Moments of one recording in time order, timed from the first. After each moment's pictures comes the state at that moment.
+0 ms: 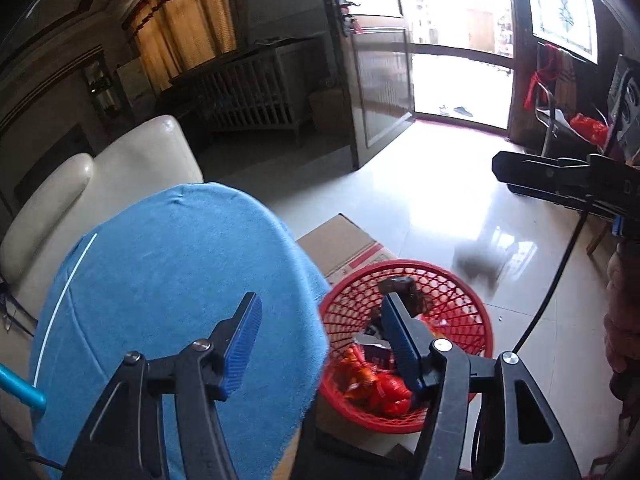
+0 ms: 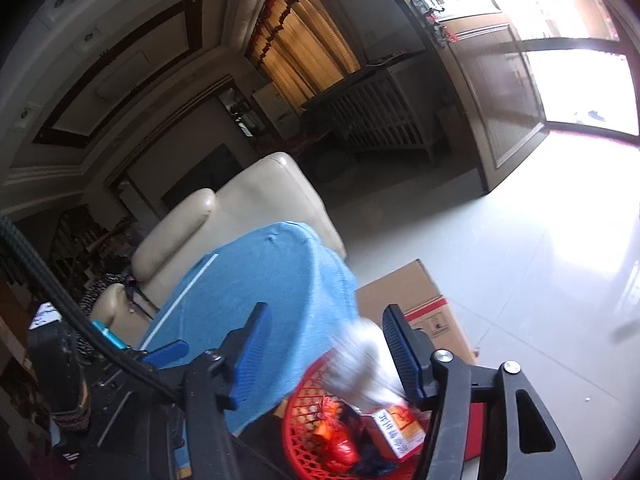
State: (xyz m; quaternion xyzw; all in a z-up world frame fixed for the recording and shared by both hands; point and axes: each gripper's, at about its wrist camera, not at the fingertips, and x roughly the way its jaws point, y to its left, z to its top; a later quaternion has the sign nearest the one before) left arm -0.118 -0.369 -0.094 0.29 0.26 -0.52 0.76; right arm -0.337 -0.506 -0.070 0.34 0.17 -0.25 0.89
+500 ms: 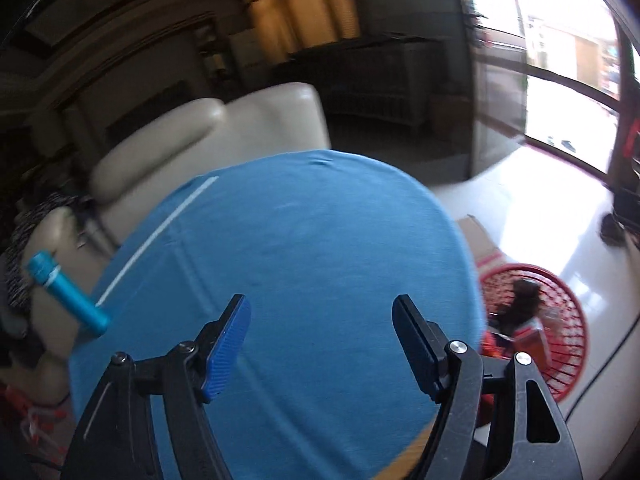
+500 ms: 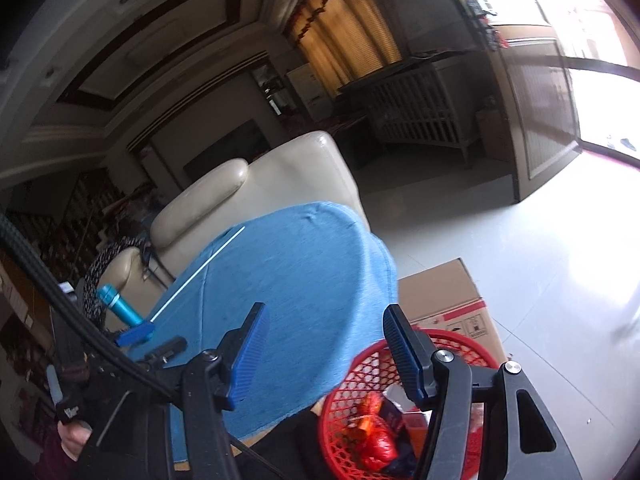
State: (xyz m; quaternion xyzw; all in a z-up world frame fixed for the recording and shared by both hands) left arm -0.023 -0.270 -0.080 0.24 0.28 -0.34 0.87; right arm -0.273 -0.459 -0.057 0.29 0.21 -0.21 0.91
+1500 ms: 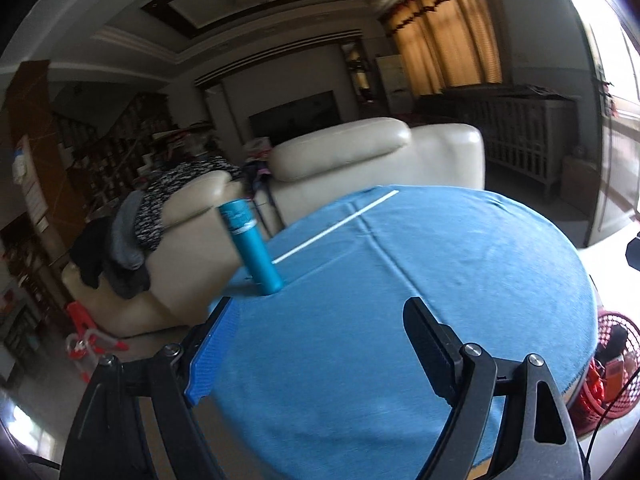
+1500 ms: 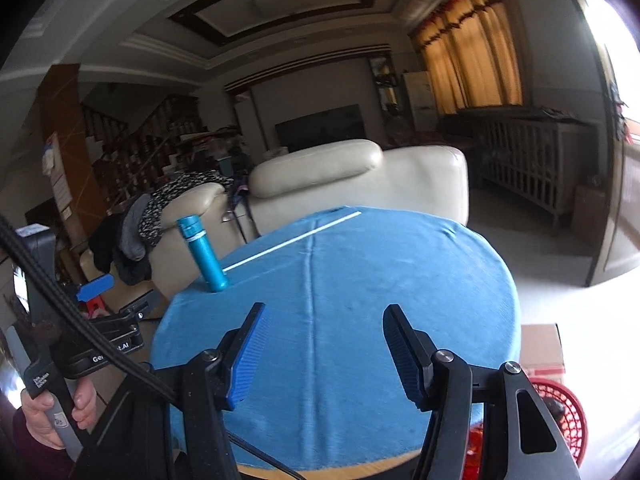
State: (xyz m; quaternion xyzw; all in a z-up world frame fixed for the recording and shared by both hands) left arm -0.002 -0.069 -0.020 0.16 0.22 -0.12 0.95; right arm -0.149 -0.269 -0.004 0.13 0.22 -0.07 0.96
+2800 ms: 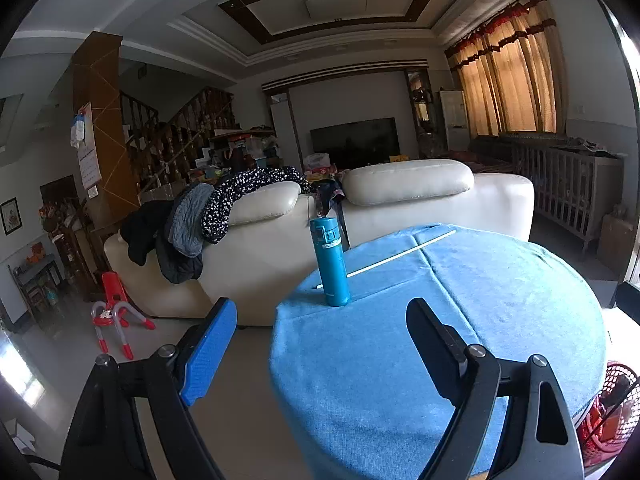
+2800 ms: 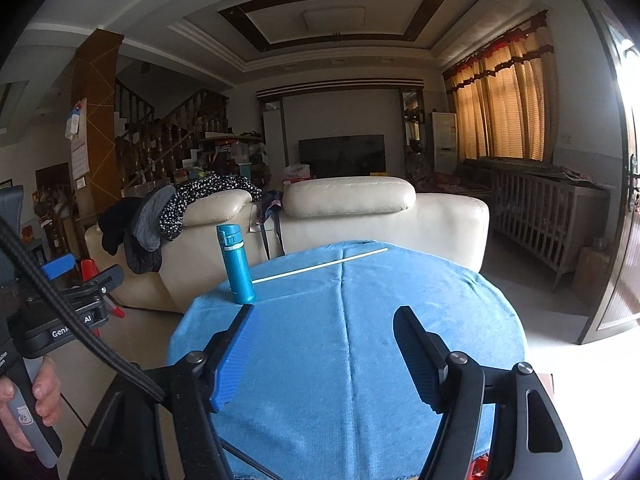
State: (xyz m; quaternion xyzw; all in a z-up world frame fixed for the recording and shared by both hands) left arm -0.027 0.018 0.024 0.09 0.18 -0.04 0.98; right arm -0.141 -0.171 0.038 0.04 0.18 -0.06 0.98
